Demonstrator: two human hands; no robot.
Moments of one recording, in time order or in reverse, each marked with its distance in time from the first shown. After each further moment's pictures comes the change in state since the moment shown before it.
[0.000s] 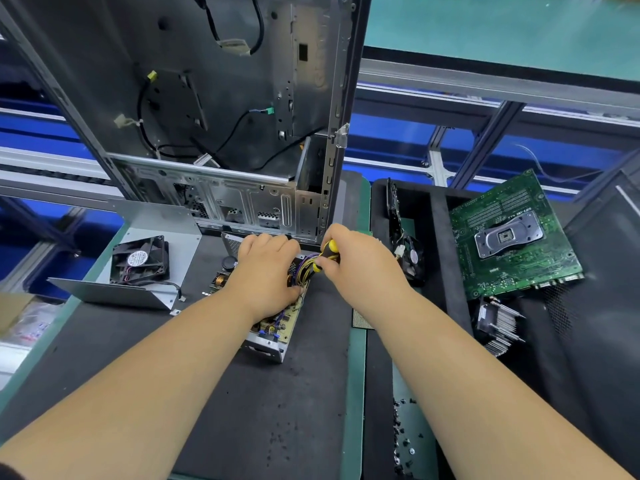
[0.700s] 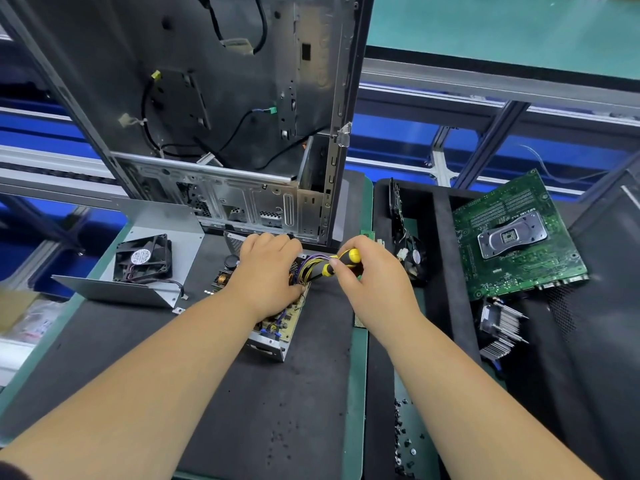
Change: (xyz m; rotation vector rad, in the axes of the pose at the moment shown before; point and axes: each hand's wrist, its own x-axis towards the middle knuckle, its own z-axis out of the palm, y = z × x) left_hand 0.002 0.001 -0.002 0.015 0.006 0.002; right_hand -0.024 0.019 0.014 0.258 0.162 0.093
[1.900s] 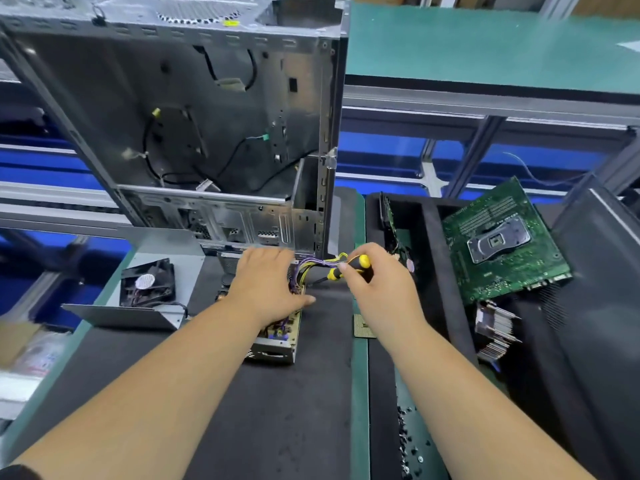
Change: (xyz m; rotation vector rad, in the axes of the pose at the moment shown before) left_hand 0.004 0.005 -0.024 0.058 -0.037 -0.108; right_hand -0.007 -0.004 -0.012 0.126 0.136 0.102
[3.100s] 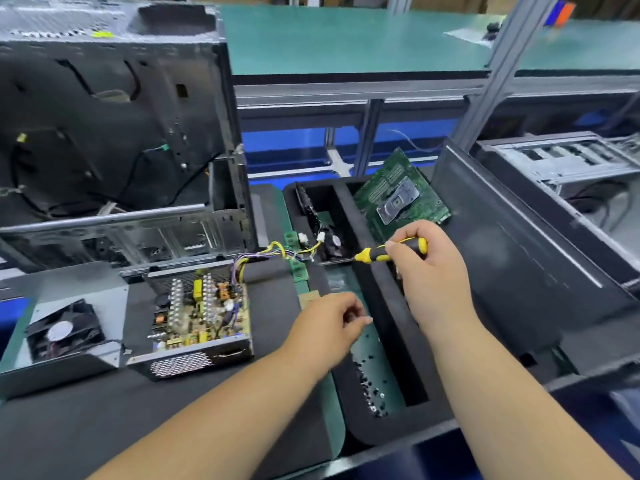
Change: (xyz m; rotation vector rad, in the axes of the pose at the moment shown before) left_hand -0.070 0.128 0.013 -0.782 -0.251 0.362; right_hand -0.087 -0.030 -0.092 0.275 0.480 0.210
